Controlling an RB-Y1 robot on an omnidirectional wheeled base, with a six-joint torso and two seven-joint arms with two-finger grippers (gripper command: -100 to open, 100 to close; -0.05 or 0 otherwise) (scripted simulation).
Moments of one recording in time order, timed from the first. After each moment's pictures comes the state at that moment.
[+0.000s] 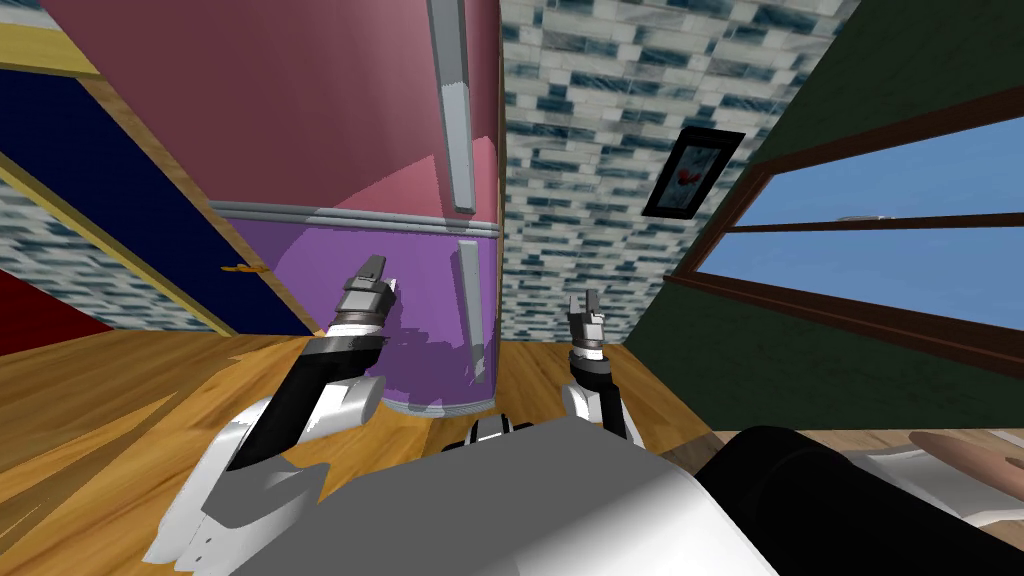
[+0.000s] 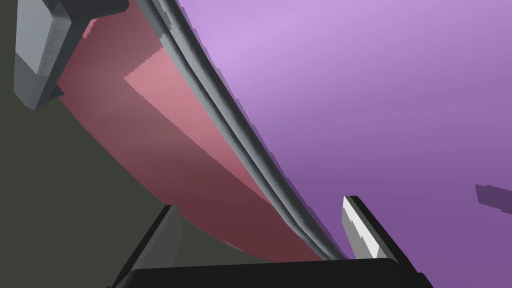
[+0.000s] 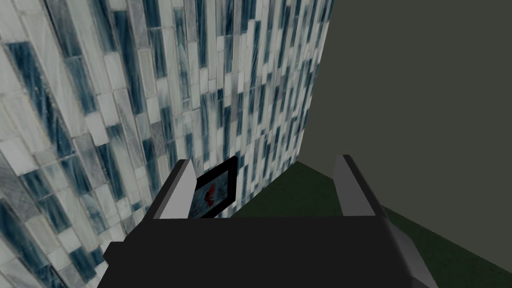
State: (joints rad) left arm 0.10 0.14 0.07 -2.43 -0.14 0.10 -0.08; right arm 0.46 0.02 -0.01 -2.34 -0.02 -0.57 0.16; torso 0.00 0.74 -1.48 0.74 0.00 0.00
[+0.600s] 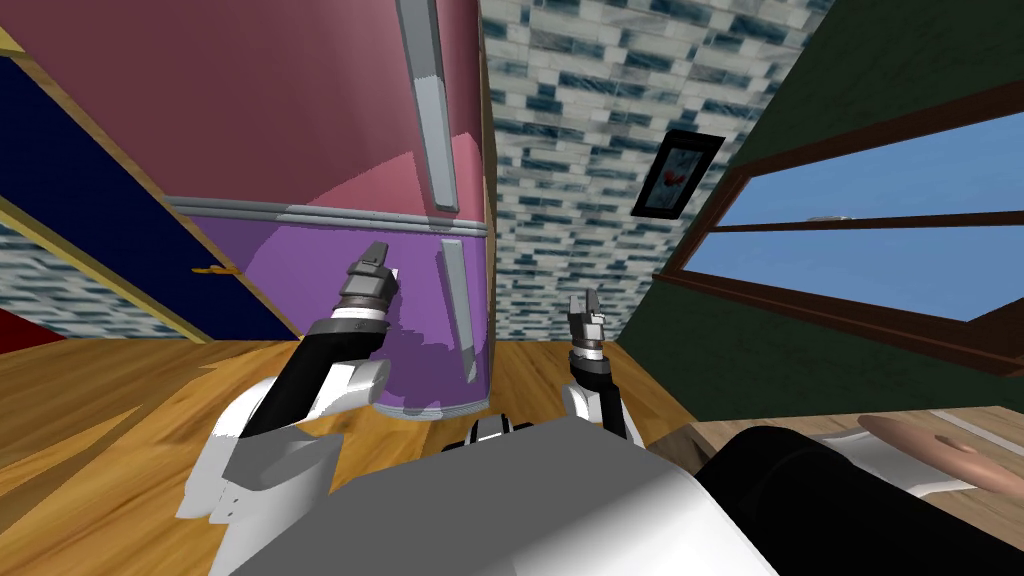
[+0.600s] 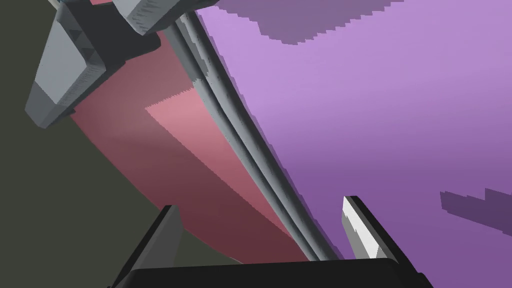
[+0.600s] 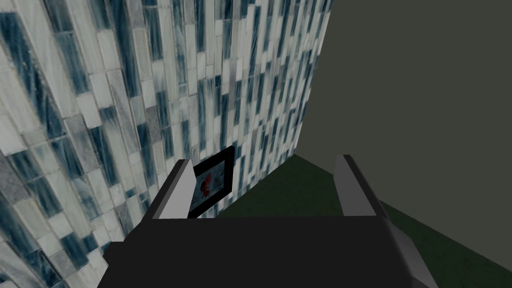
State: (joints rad) left arm -0.02 0.13 0.07 -2.44 -0.17 0.24 -0.08; right arm 0.46 0.02 -0.01 -2.34 -0.02 -0.57 0.16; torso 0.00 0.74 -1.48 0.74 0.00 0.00
